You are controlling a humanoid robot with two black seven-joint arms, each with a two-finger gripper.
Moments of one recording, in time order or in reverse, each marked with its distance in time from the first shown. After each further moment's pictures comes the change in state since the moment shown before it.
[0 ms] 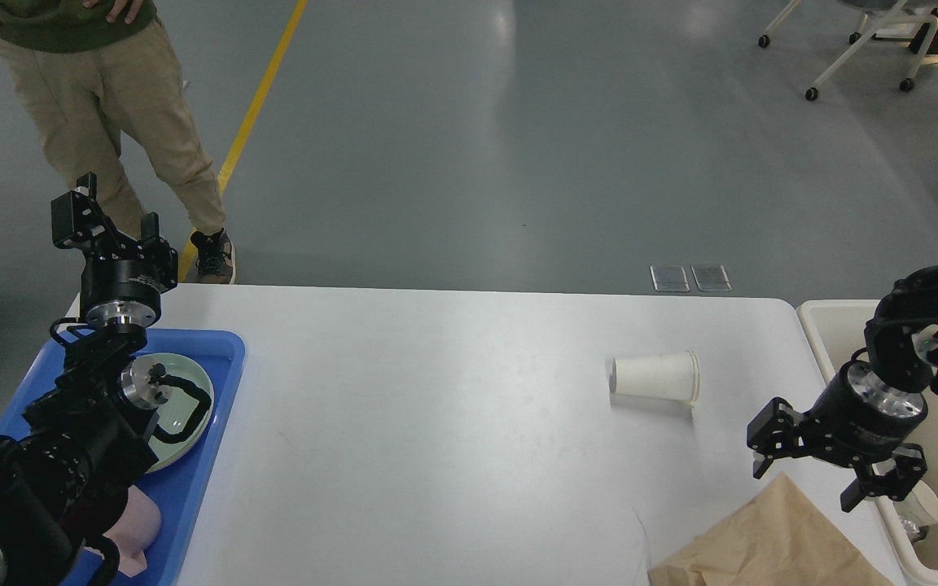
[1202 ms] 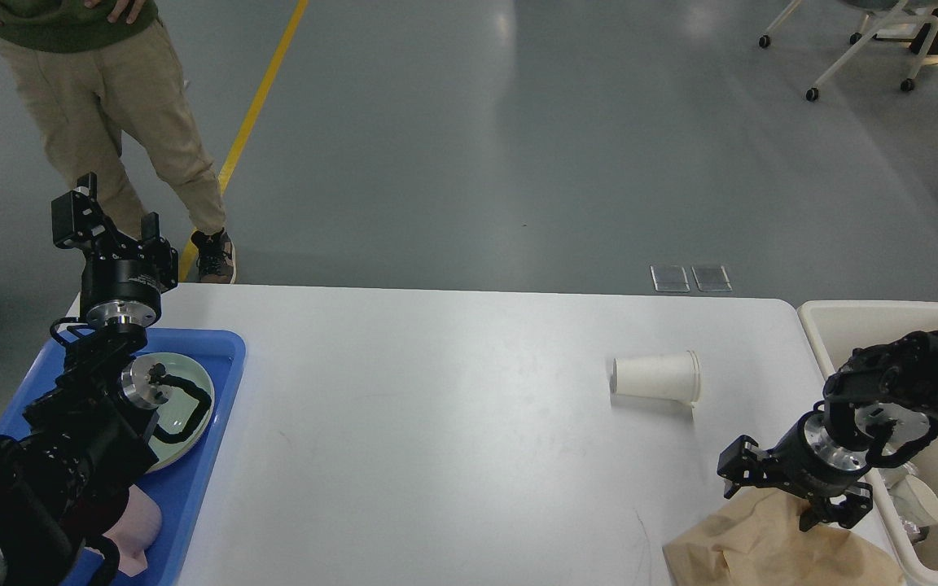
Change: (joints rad) left arm 0.000 0.000 0.001 0.000 0.001 0.000 0.000; right arm -0.267 0.063 0.119 -0.131 0.005 -0.263 0.000
